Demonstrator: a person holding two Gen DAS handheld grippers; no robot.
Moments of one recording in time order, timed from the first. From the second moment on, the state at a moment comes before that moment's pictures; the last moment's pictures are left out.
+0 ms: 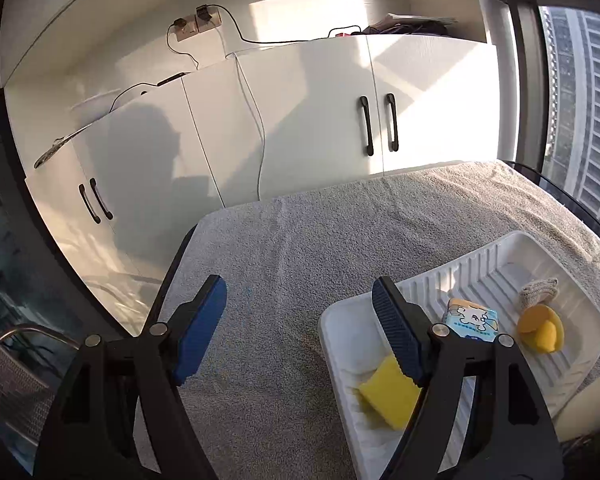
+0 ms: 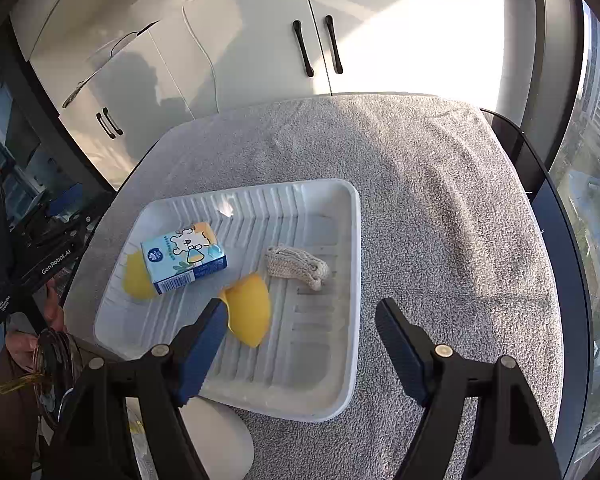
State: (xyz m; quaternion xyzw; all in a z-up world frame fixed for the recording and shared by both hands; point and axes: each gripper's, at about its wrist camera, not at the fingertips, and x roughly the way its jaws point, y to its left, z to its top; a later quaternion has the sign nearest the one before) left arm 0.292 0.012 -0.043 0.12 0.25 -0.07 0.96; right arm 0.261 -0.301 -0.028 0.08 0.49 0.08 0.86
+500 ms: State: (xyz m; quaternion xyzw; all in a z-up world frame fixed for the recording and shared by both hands) left arm 0.179 0.087 -0.037 0.06 0.26 -0.04 0.96; right arm 0.118 -0.332 -0.033 0.06 0.48 -0.03 0.88
